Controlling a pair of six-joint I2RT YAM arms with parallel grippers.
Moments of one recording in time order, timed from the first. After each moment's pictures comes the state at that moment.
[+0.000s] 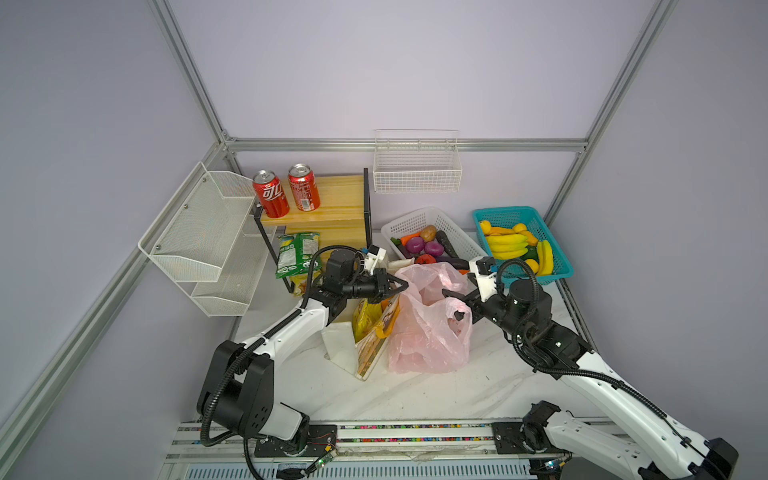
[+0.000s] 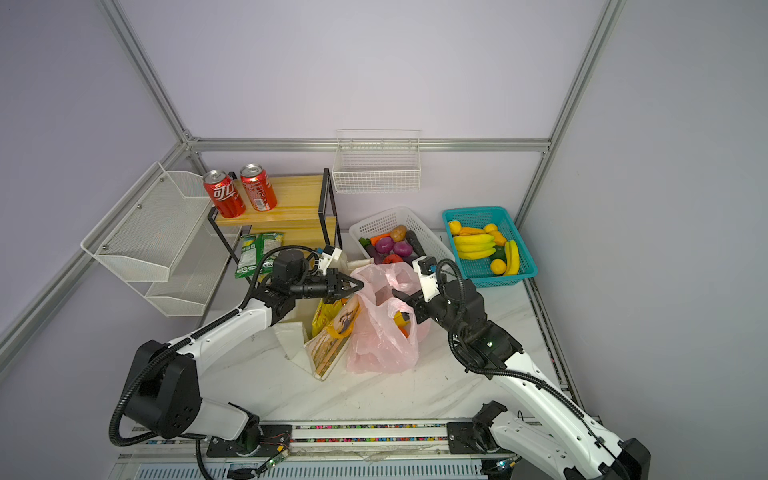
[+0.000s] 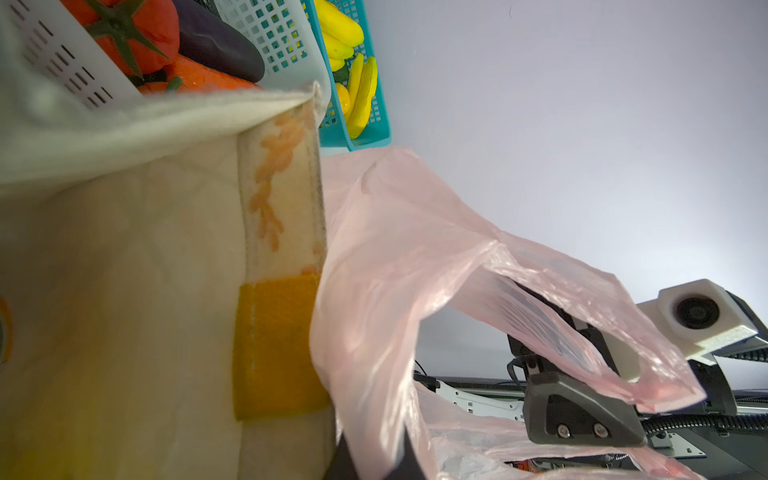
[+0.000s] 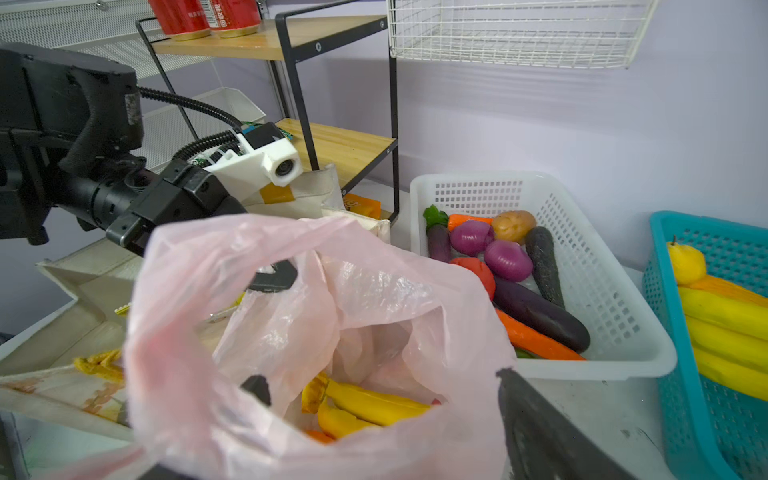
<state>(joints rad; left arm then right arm) -0.39 1.47 1.00 0.08 0.87 -0.95 0.63 0.92 0.86 -0.18 -0.04 0.06</state>
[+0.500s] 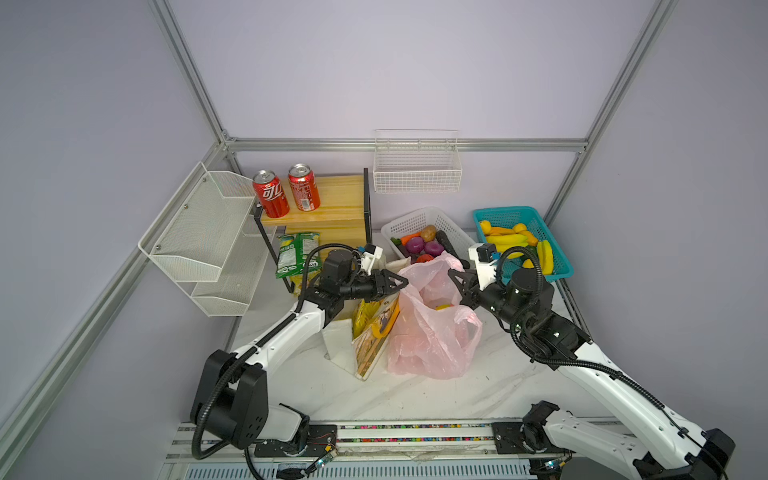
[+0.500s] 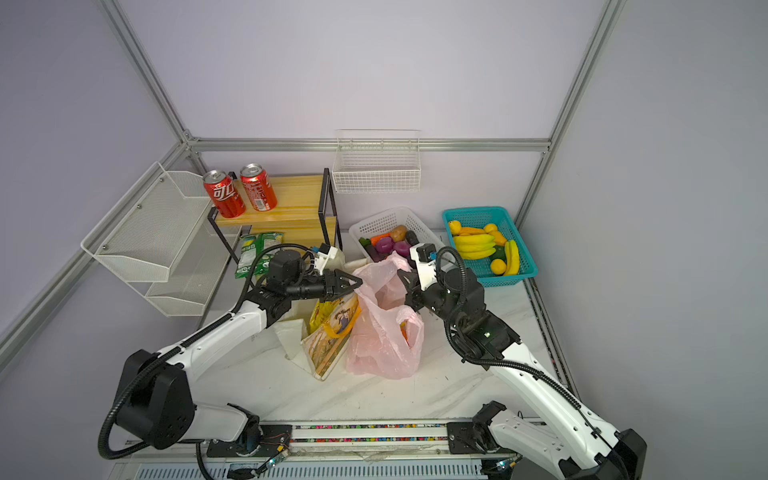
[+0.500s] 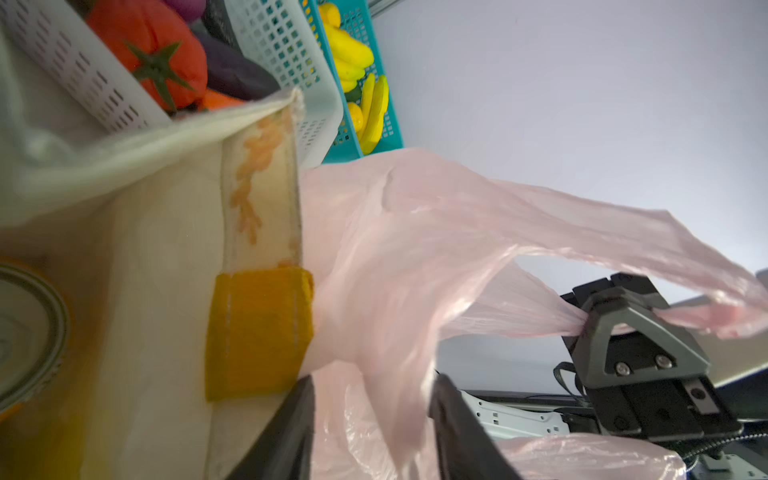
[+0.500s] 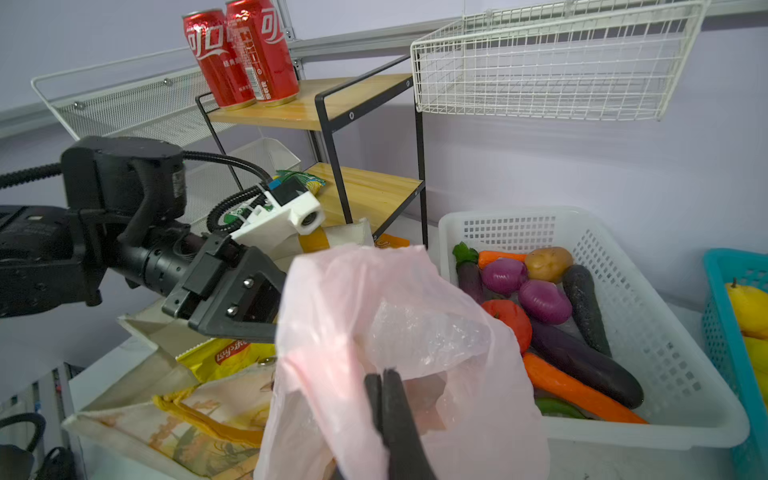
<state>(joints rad) -0.39 1.38 1.01 -0.01 0.77 -0.84 0.62 0.98 0.97 -0.15 -0.11 0.17</state>
